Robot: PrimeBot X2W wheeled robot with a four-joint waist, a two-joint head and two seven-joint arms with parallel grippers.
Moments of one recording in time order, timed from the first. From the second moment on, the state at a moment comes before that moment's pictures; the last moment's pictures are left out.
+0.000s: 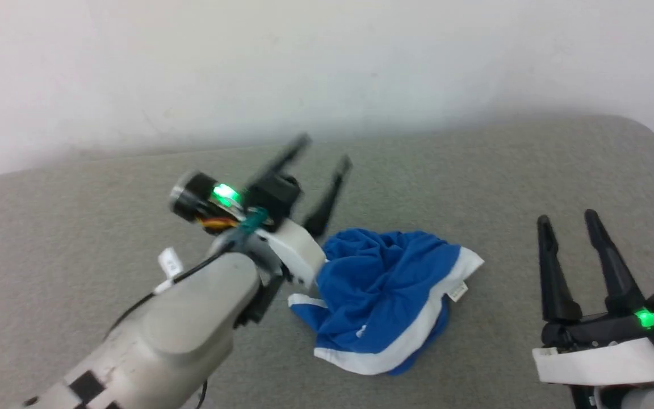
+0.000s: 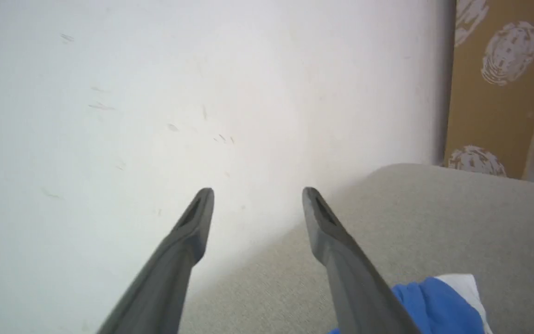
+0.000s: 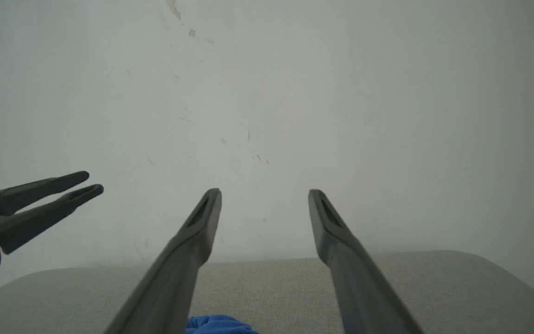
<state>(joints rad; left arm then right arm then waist) -0.77 0.34 -1.04 0.43 -0.61 0.19 -0.26 0.05 -0.05 0.02 -0.16 0.23 0.13 -0.26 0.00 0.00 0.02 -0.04</state>
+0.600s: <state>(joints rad) -0.14 0.32 -0.33 -0.04 -0.28 0.38 -0.26 0.07 -0.05 -0.07 -0.11 0.20 0.13 -0.26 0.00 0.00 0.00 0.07</state>
